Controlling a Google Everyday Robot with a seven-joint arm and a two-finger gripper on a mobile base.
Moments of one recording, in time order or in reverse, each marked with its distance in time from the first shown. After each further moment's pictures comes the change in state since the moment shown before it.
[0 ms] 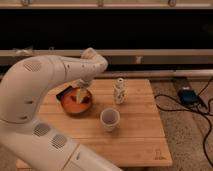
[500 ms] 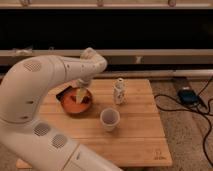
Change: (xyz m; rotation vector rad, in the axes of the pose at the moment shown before) arm 0.001 0.000 0.006 -0.024 0.014 -0.017
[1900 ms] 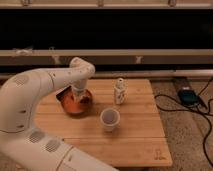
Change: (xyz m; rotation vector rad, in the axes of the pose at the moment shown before) arm 0.017 0.017 0.076 -0.137 0.162 -0.029
